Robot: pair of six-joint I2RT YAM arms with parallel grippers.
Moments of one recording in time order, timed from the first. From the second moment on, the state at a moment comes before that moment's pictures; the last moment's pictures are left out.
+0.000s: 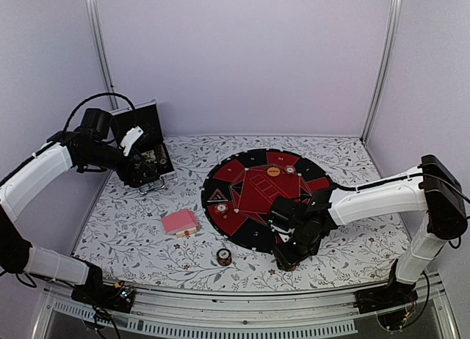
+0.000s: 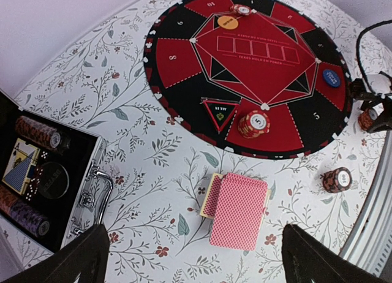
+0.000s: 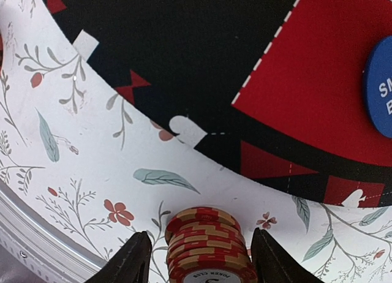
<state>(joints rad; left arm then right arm) -0.20 1.25 1.11 -0.74 0.48 0.46 1.10 1.70 1.02 -0.73 -0.04 0.54</state>
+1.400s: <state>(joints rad) -0.20 1.25 1.11 -0.74 0.47 0.47 1.05 1.65 1.13 -0.83 0.03 0.53</state>
